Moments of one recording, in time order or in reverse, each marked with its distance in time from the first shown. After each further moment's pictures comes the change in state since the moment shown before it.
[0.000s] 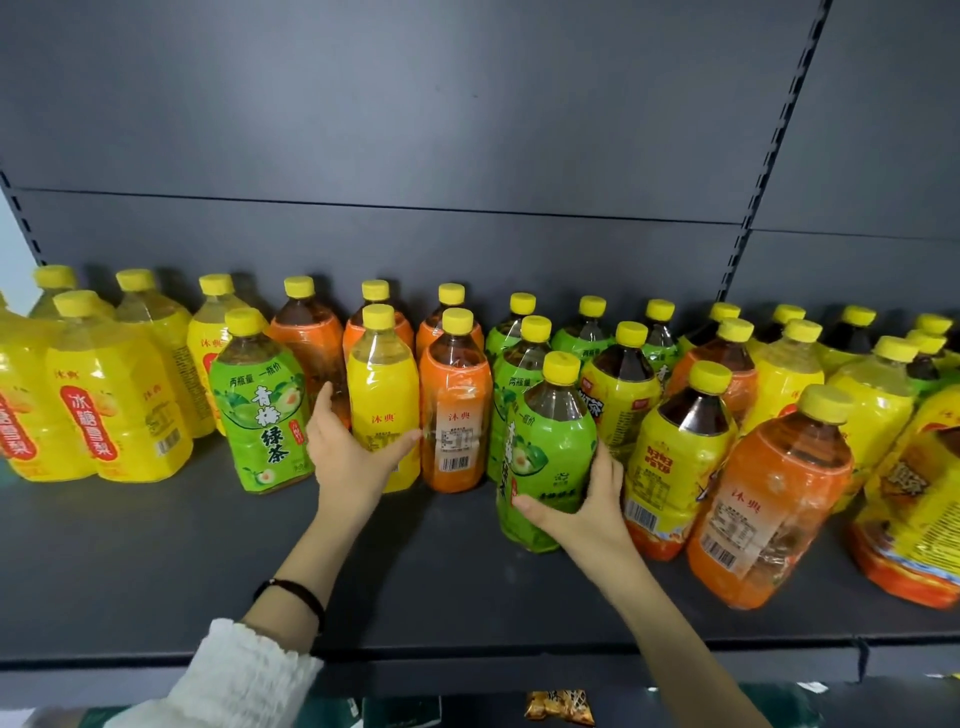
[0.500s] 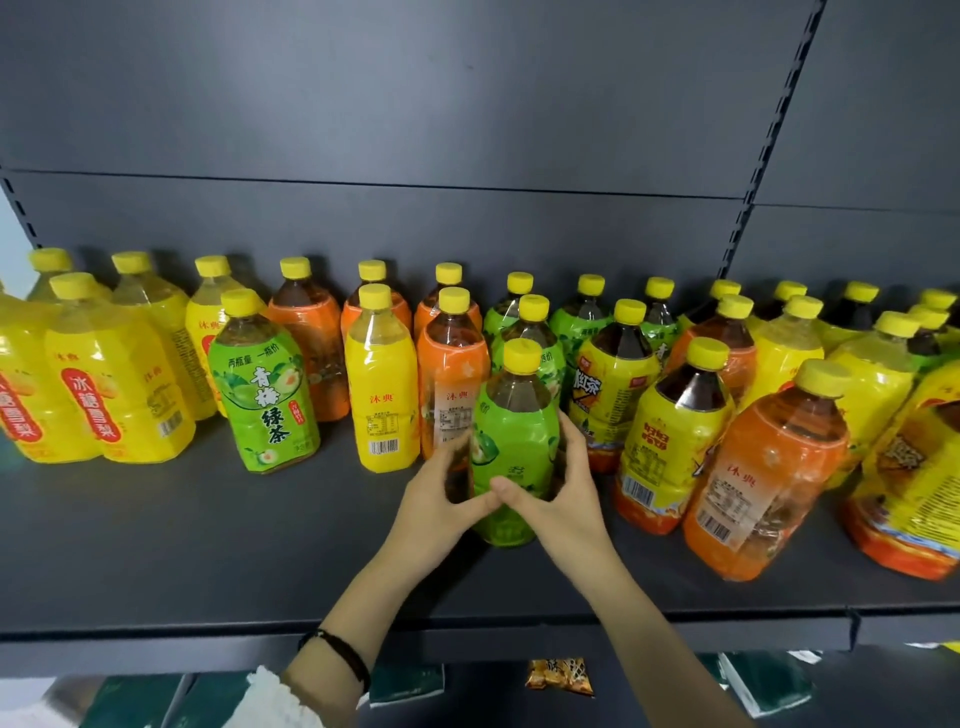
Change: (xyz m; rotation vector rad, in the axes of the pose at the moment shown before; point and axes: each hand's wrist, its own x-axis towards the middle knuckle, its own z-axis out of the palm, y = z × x) left_hand -0.085 0.024 0.015 -0.262 -0.633 0.059; right_hand -0.019 -0.010 0.019 0.226 -0.089 -0.081
